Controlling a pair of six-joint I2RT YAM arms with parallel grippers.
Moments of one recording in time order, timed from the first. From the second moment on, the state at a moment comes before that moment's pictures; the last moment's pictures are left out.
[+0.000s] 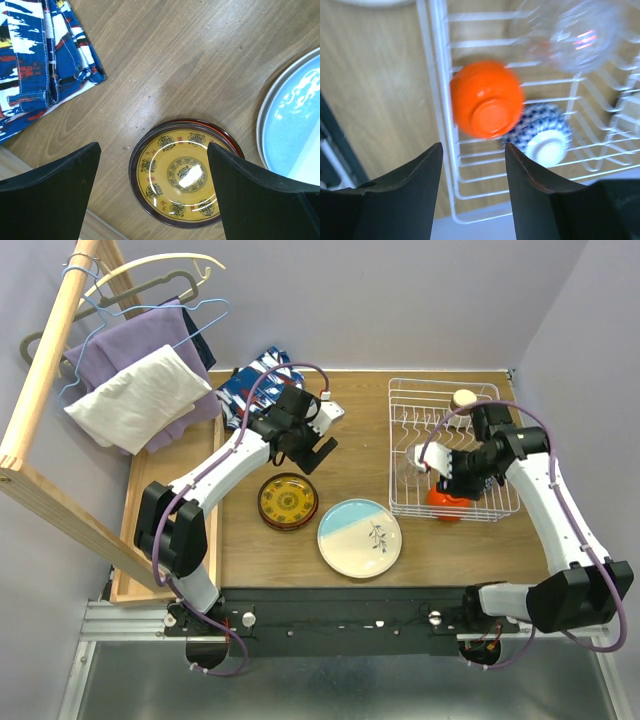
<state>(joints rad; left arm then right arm) -0.54 1.68 1.44 -0.65 0.08 0.30 0.14 1.27 1.24 -1.25 -0.27 -1.35</state>
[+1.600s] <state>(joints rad) -0.54 1.72 1.44 -0.67 0.09 0.29 0.14 1.93 1.67 -1.26 -0.54 -0.97</state>
